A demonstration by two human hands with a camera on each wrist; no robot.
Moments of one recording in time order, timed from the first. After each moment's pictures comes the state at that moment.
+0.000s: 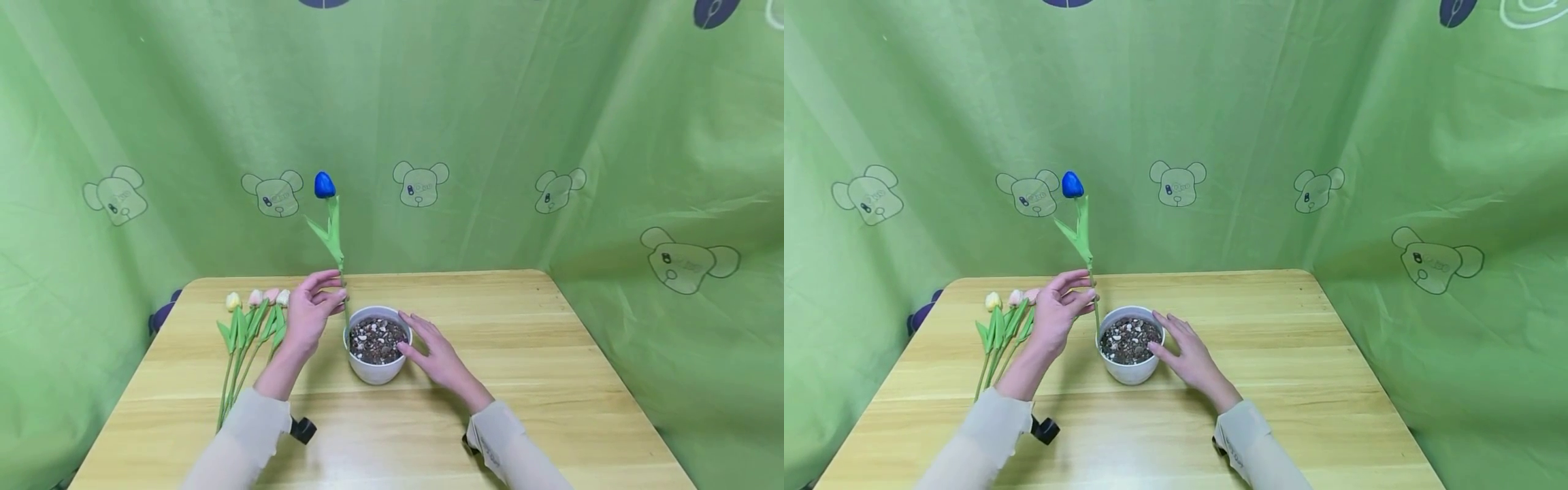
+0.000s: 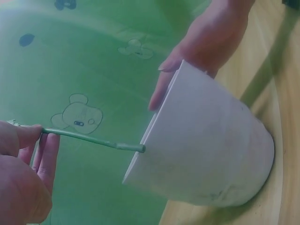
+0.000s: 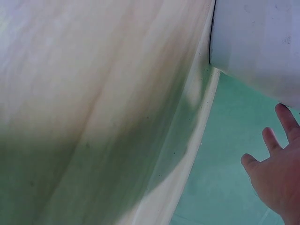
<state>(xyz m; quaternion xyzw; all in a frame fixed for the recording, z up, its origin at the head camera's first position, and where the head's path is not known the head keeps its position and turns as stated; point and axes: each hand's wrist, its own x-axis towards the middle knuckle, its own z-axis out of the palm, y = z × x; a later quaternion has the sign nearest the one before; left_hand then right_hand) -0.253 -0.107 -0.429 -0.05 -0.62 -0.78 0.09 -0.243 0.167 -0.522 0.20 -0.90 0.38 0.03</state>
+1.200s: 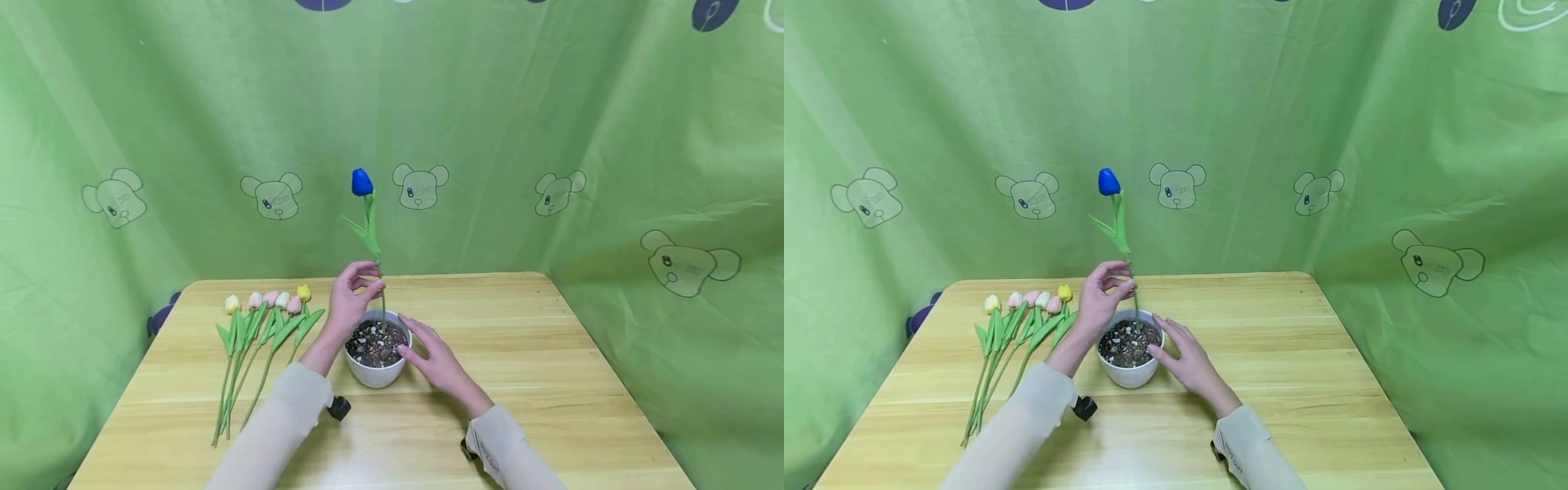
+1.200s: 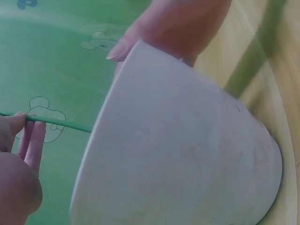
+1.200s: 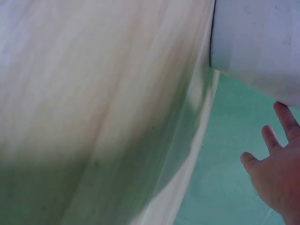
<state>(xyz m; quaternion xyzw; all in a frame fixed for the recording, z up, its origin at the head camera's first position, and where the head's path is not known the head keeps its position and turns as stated) -0.297 -0.048 -0.444 -0.15 -0.65 -0.73 0.13 -0.245 0.167 -0.527 0.21 -0.89 0.41 0.04</state>
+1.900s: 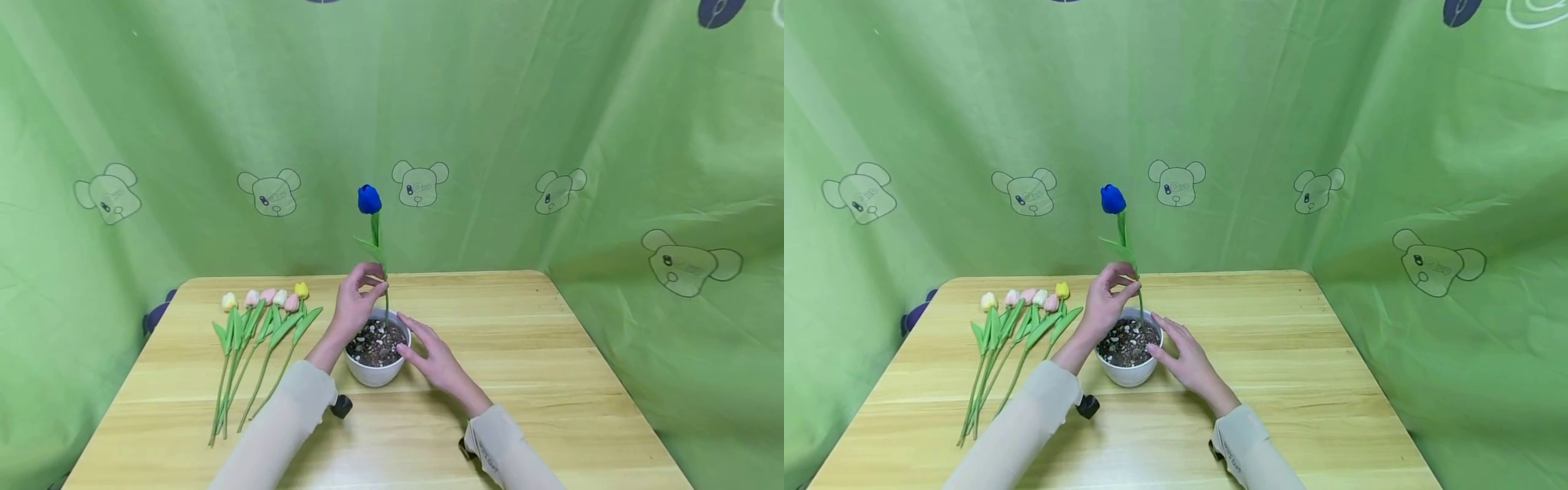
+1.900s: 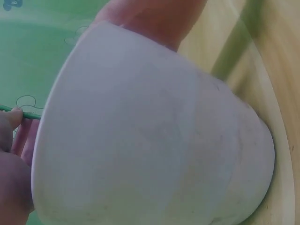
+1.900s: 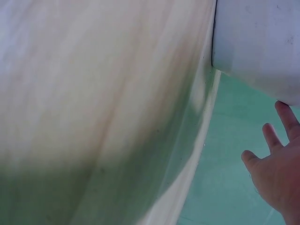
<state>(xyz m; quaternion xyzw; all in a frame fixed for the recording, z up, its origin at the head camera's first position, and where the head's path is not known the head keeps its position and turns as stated) -0.306 -0.041 -0.459 -0.19 -0.70 -0.68 0.15 -0.246 0.166 -0.529 0.22 -0.88 0.42 0.04</state>
